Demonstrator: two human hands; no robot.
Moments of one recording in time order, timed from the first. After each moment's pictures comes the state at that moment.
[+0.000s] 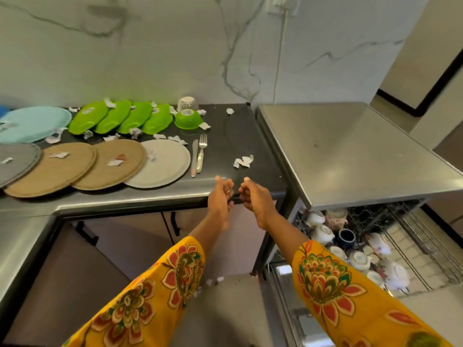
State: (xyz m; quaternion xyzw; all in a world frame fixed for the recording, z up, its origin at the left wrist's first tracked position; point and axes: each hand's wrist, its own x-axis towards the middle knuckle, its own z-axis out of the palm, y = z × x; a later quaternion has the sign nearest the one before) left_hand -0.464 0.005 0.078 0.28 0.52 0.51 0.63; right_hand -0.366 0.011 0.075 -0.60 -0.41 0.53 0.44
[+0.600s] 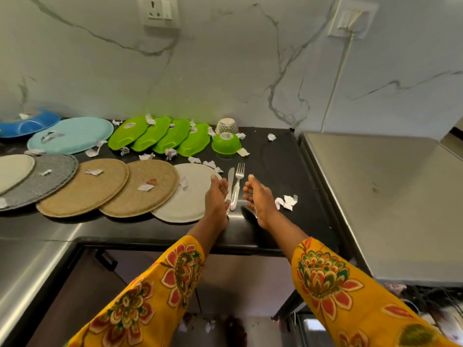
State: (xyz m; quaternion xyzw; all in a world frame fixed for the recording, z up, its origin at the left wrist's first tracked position) left_hand -0.547 0.136 0.084 0.20 0.53 0.60 0.57; right_hand -0.449 0.157 0.082 -0.56 -0.41 0.58 0.43
